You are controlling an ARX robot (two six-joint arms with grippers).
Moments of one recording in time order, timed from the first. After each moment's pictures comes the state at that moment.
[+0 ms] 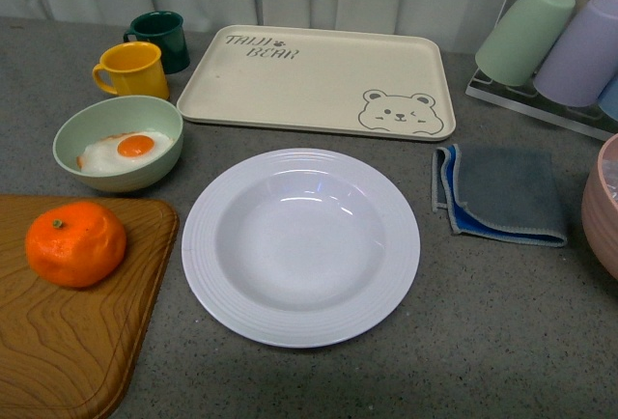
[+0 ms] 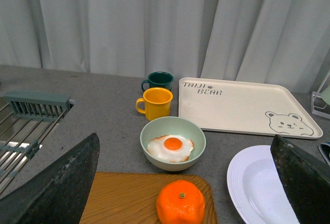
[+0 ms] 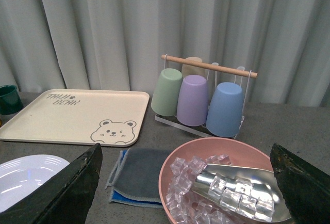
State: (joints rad) left arm 0.00 0.00 0.02 0.00 0.00 0.00; right arm 0.00 0.00 0.01 0.00 0.00 0.00
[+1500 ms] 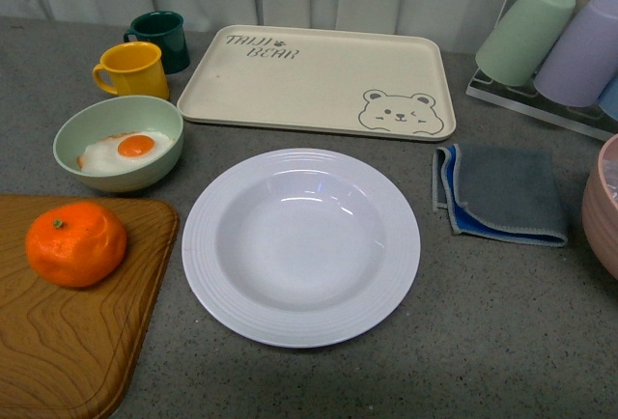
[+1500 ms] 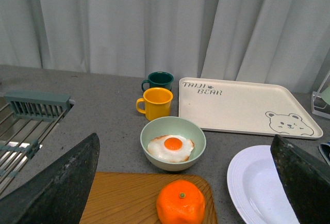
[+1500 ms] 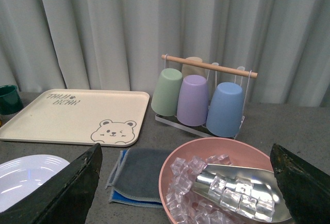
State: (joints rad) left arm 0.00 0.00 0.02 0.00 0.00 0.00; right arm 0.00 0.00 0.01 0.00 0.00 0.00
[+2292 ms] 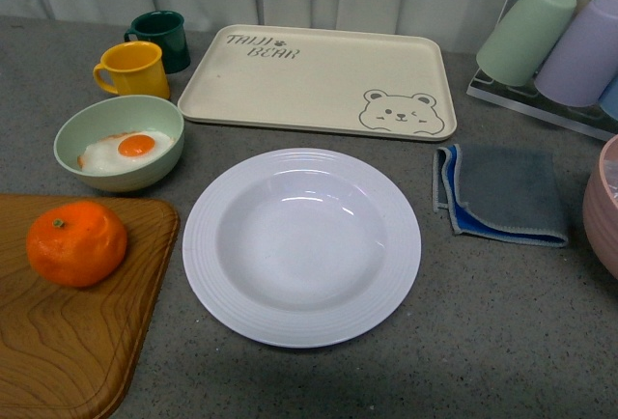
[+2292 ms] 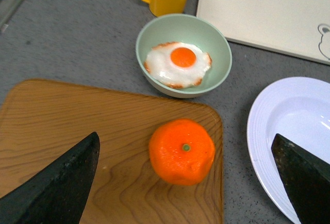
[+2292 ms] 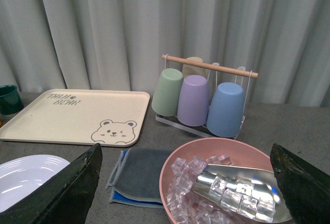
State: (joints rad) left arm -0.07 1.12 0.29 0.33 -0.09 -0.15; right arm 0.00 0.00 0.01 0.00 0.00 0.00
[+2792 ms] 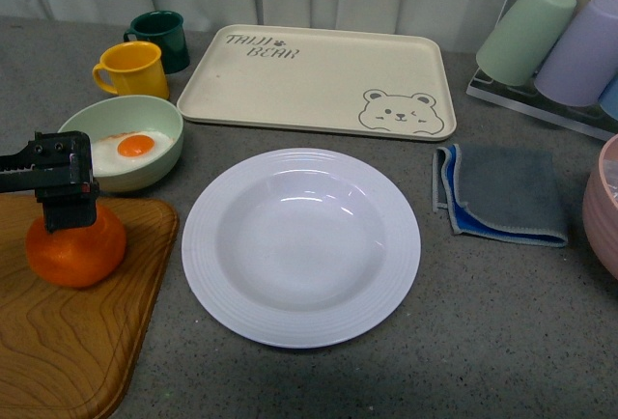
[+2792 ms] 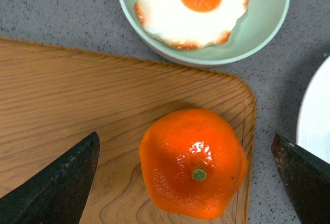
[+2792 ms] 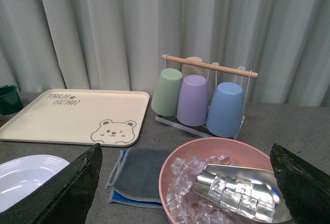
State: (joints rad) left arm -0.10 1.66 0.54 0.33 -0.11 -0.18; right arm 0.00 0.00 0.01 0.00 0.00 0.00
